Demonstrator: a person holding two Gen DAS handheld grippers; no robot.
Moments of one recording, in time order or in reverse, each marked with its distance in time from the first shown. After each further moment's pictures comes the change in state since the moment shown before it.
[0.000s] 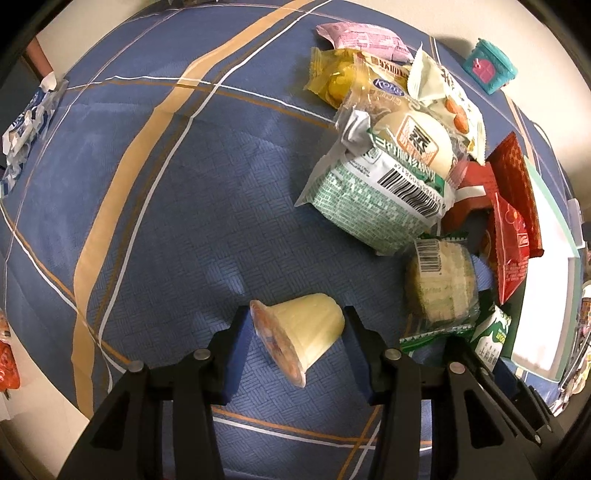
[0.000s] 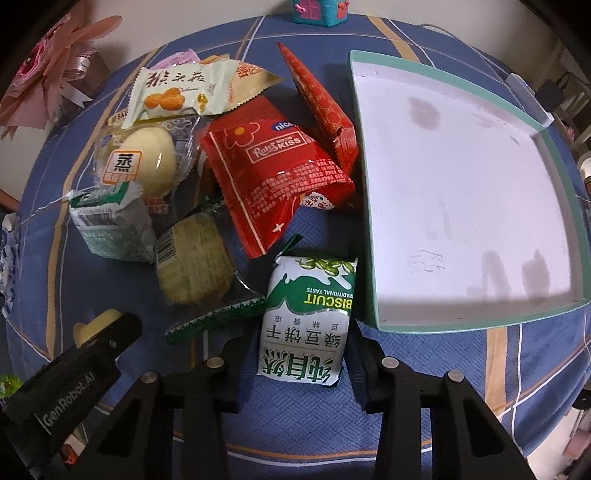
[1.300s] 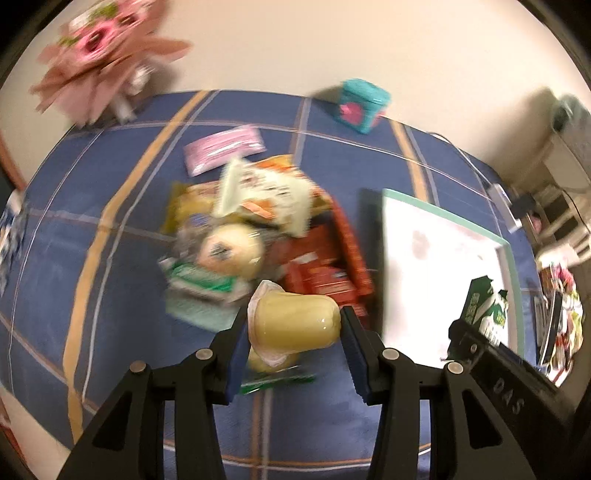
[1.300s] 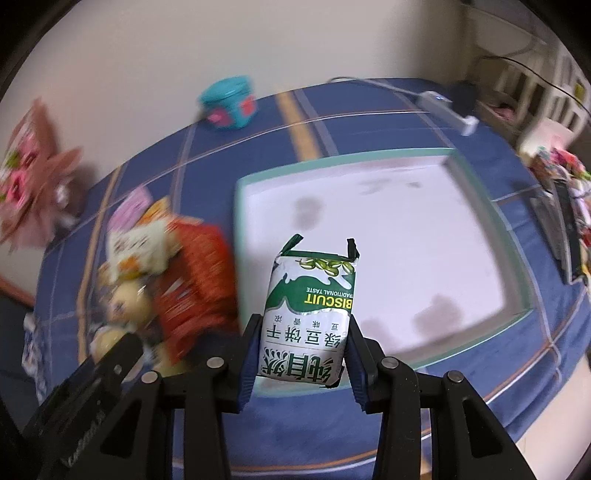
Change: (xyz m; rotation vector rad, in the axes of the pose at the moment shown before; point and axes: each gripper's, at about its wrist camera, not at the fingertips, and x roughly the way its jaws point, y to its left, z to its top) left arm -0.082 -0.113 -0.003 0.271 -0.271 -0.124; right arm -0.105 -0.101 0.027 0.252 -0.222 0.010
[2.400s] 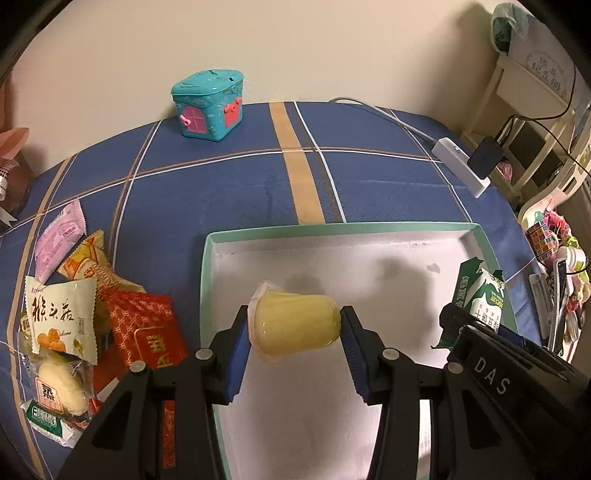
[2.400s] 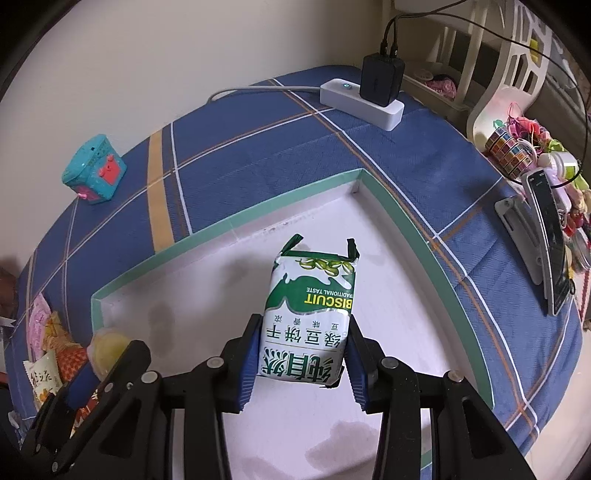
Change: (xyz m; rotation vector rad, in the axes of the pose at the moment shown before) left arm 0.100 -0.144 0.061 0.263 -0.005 -0.087; right arm 0.065 -0.105 0.095 0.197 0.004 -0.152
